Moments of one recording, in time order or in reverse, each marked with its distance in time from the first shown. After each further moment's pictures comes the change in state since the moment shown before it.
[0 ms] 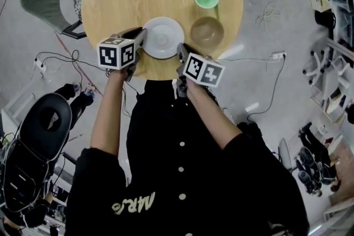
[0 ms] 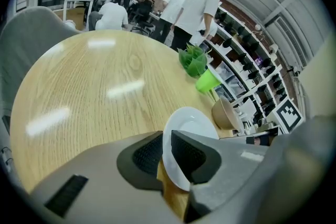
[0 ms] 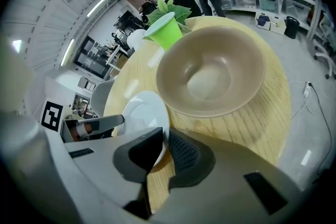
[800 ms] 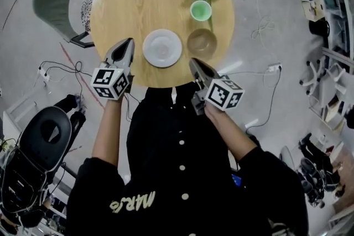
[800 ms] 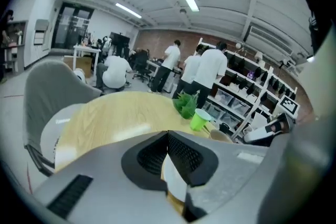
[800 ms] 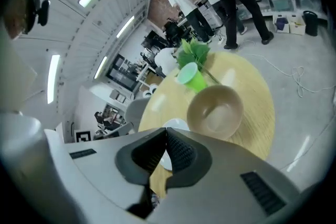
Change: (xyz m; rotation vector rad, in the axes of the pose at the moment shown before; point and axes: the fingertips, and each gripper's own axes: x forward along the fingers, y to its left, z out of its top) left arm -0.094 -0.015 0.051 0.143 -0.489 0.081; right arm -0.091 0.026 0.035 -0.065 -0.158 0.313
